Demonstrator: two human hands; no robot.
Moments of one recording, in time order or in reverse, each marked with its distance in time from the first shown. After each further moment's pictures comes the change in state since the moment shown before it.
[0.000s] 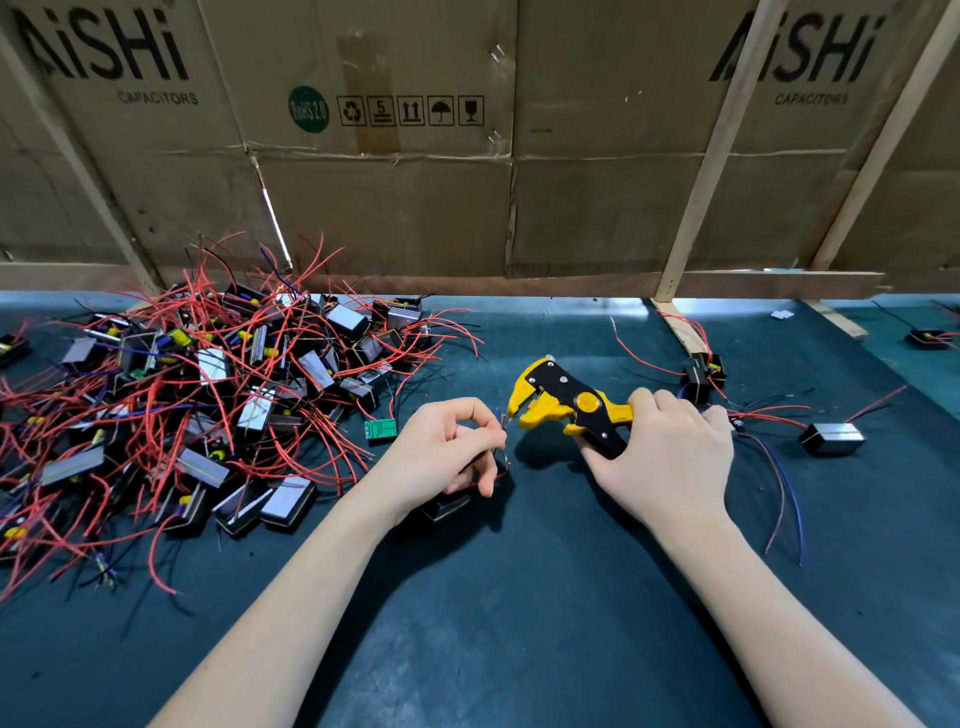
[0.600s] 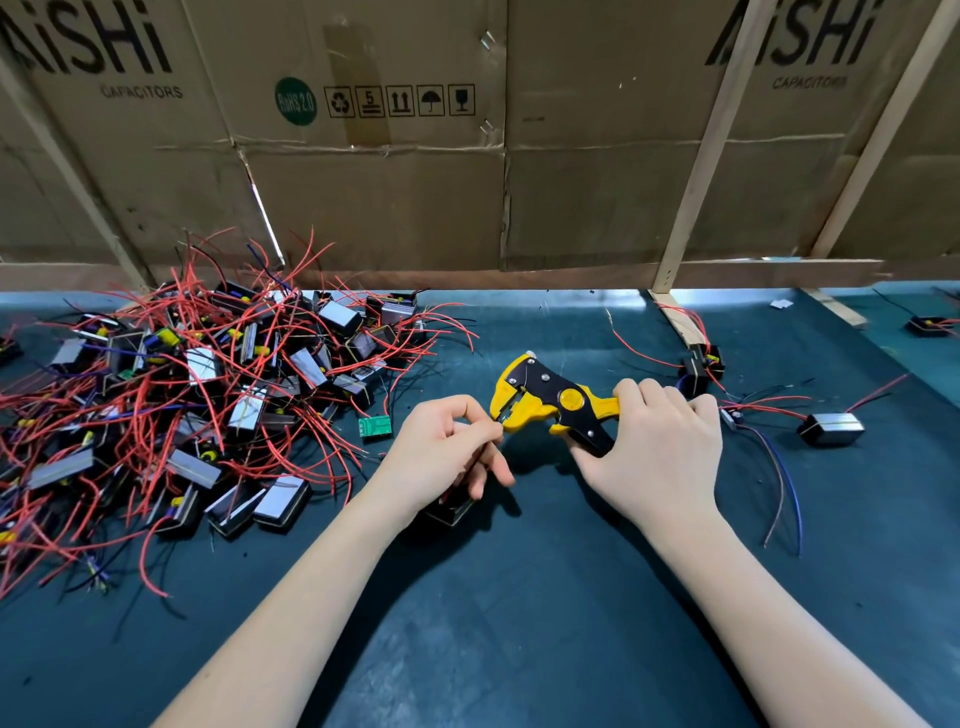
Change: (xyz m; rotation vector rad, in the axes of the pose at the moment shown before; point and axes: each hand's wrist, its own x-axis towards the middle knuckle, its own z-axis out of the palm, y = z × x) left_hand 0.003 -0.003 0.009 -0.027 0.093 -0.040; right_hand -0.002 -0.006 0.001 0.010 0.069 -0.045
